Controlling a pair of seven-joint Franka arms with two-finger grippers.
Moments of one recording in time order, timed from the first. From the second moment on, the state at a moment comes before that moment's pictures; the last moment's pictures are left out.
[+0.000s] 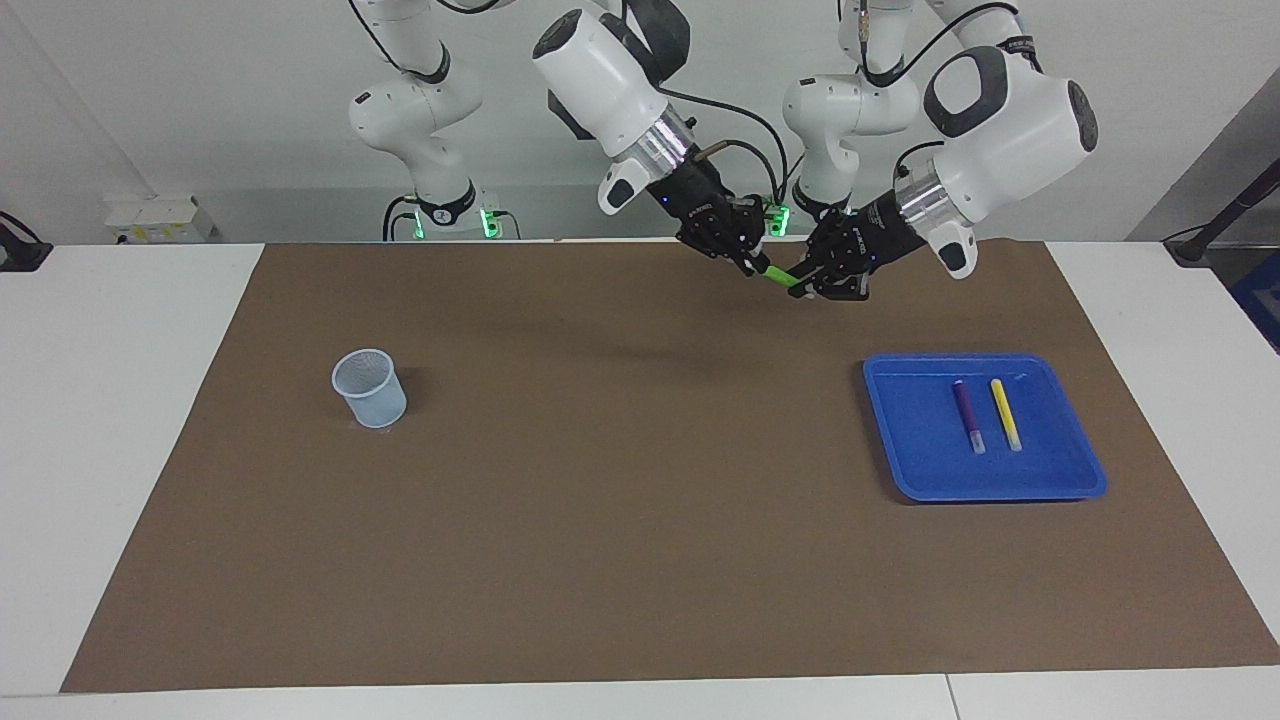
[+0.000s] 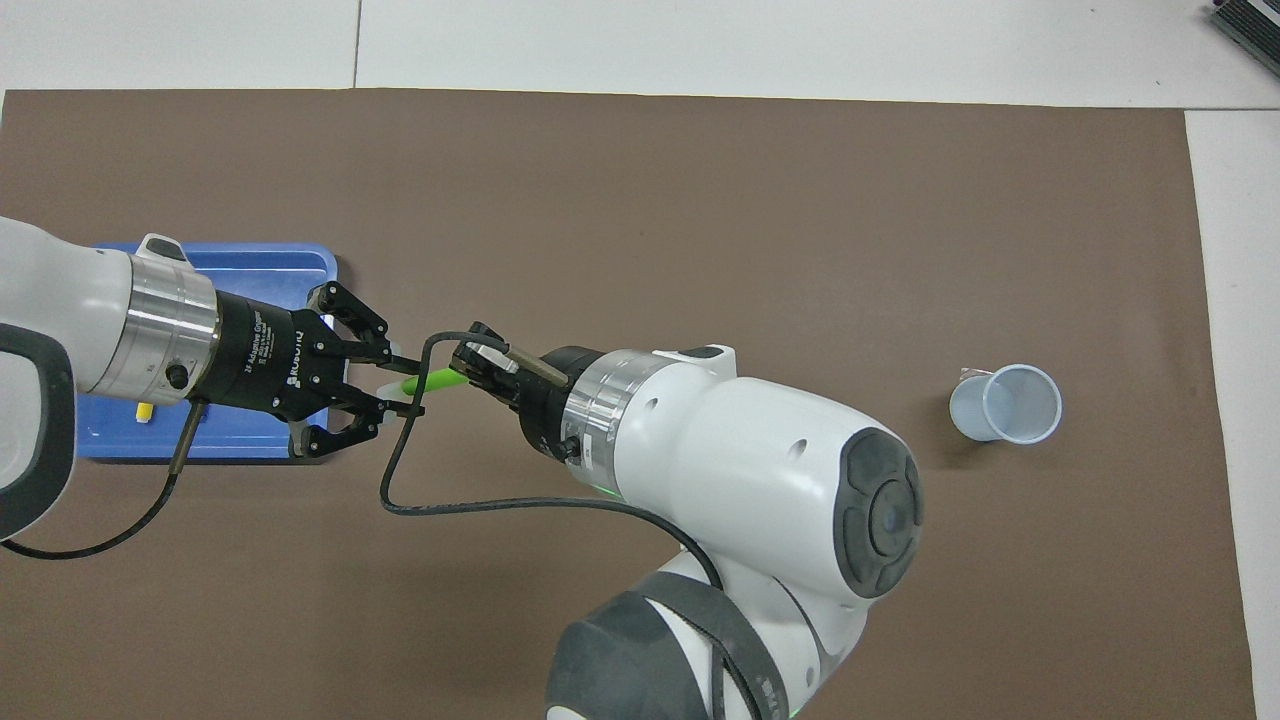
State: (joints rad) left arm -0.07 -0.09 -0.11 -1.92 -0.69 1.76 -1.57; right arm 0.67 0.10 0.05 -1.80 0.58 2.58 0.93
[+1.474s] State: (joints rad) left arm 0.06 -0.14 -0.09 -1.99 -0.25 1.74 -0.20; right arm 0.26 0.07 0.04 -1.79 0.33 1.89 0.04
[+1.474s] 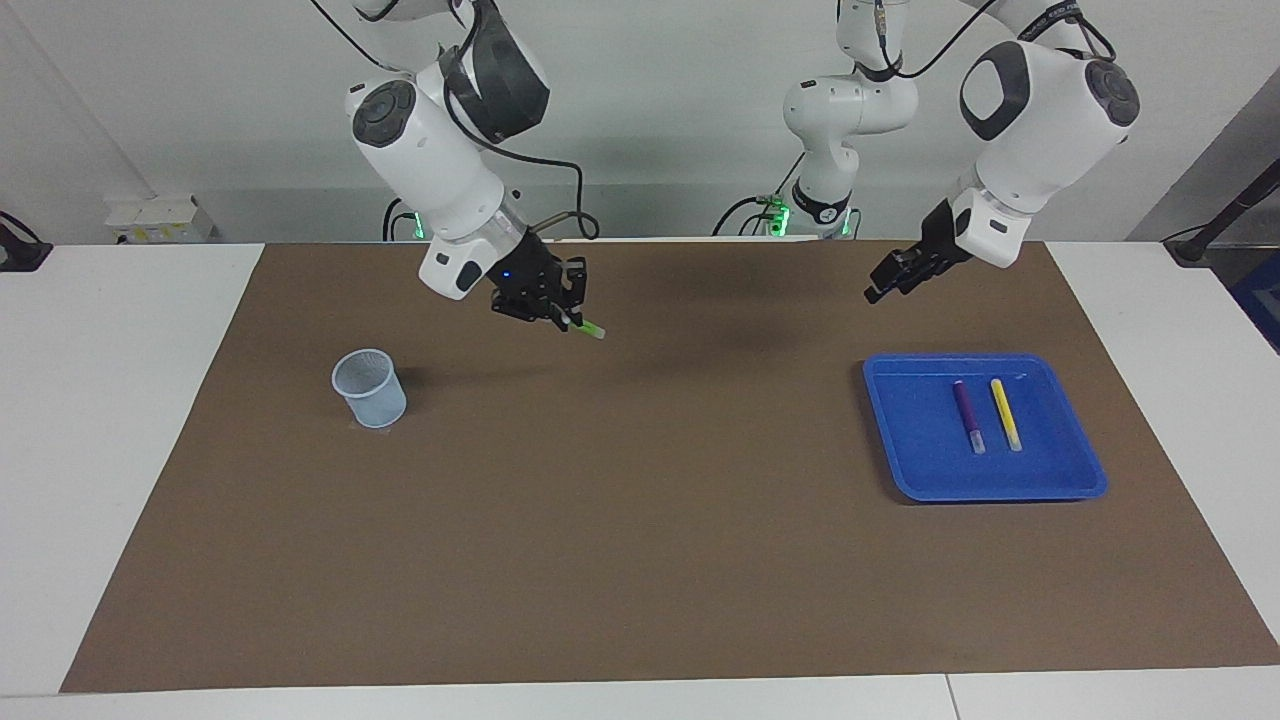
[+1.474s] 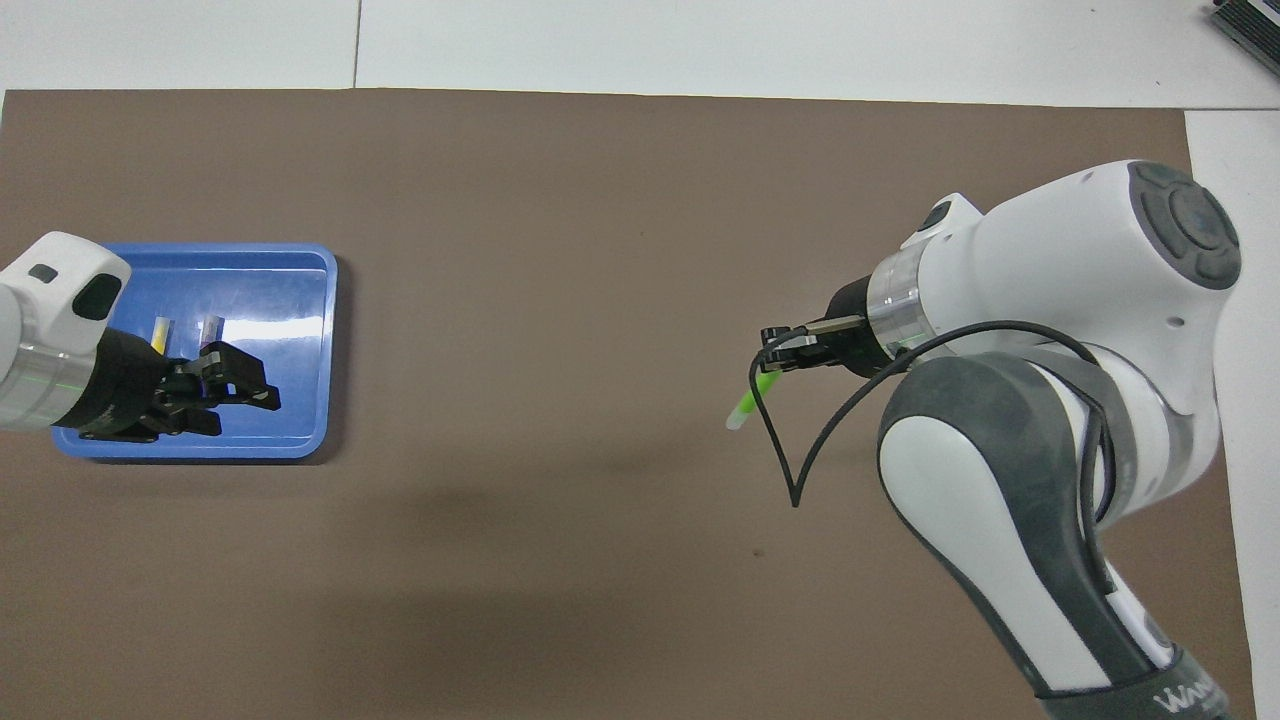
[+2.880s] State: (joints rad) left arm 0.23 0.08 -0.08 -2.05 -0.06 2.21 0.28; right arm 0.02 0.01 0.05 -1.94 -0.08 2.01 -0.72
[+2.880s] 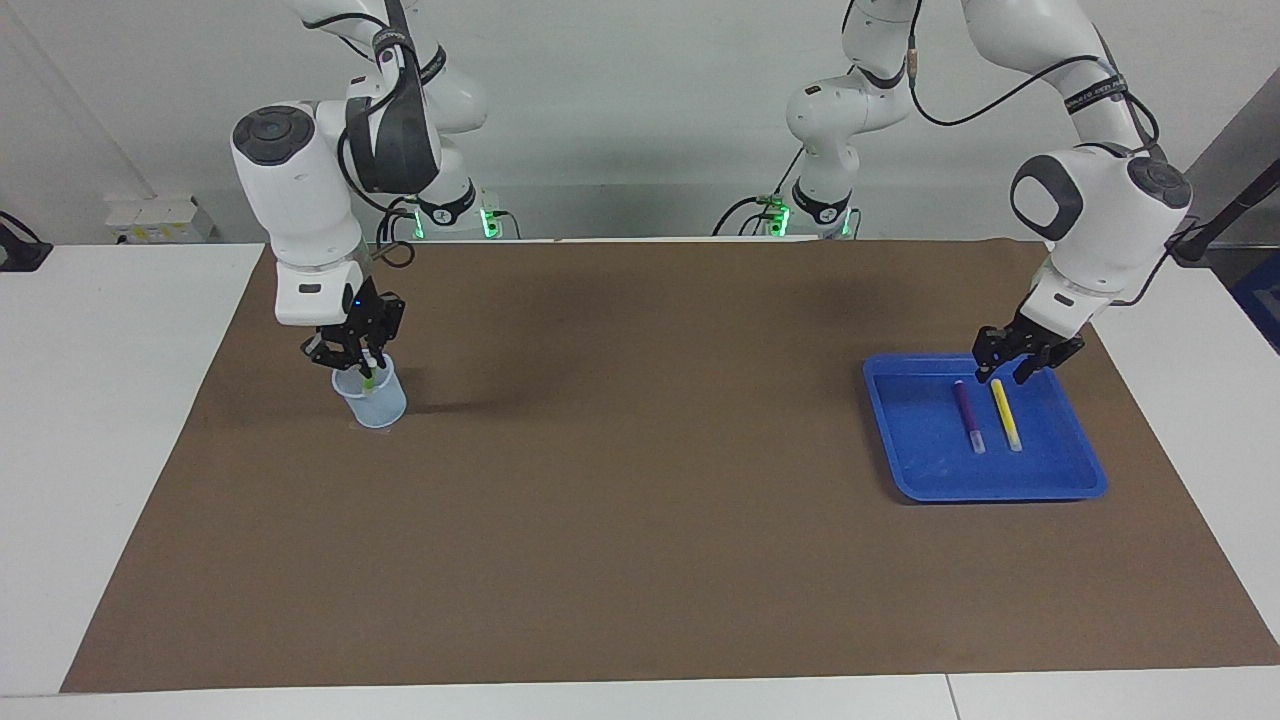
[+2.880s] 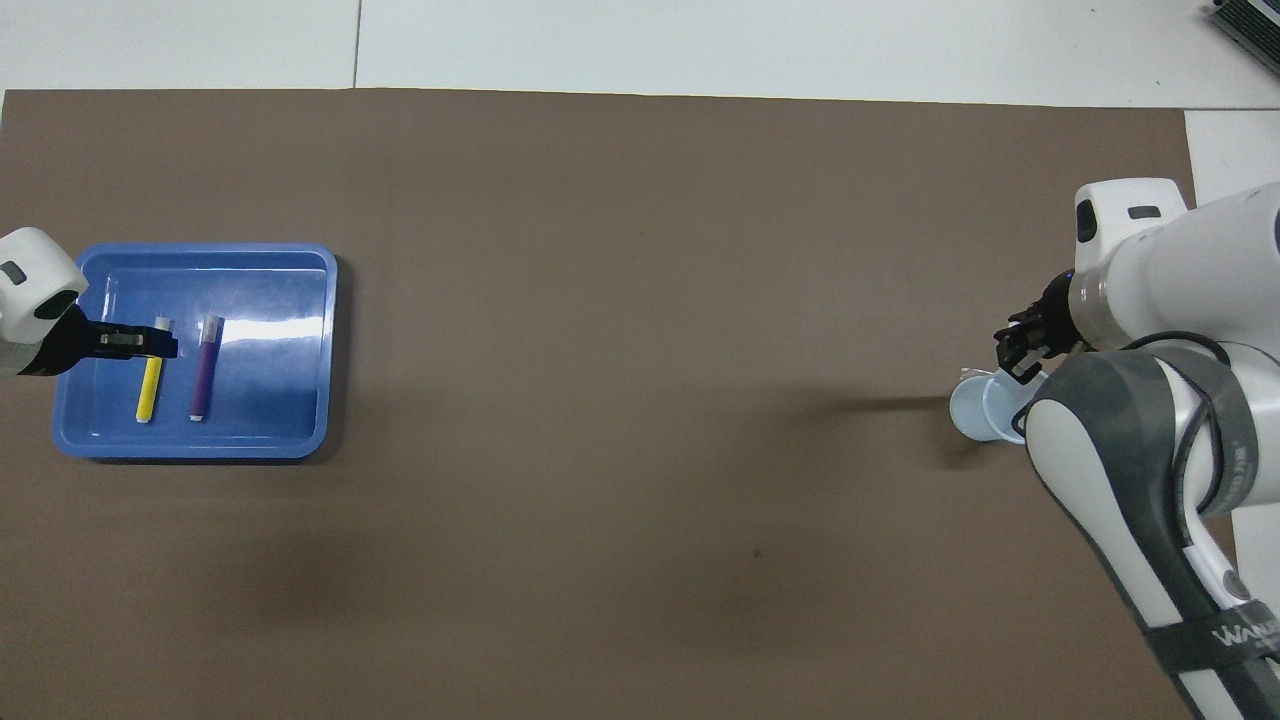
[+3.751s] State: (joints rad) left arm 0.23 0.24 -0.08 -2.05 -0.06 2.41 0.28; right arm -0.02 -0.02 0.05 -2.01 -0.08 1.96 -0.72
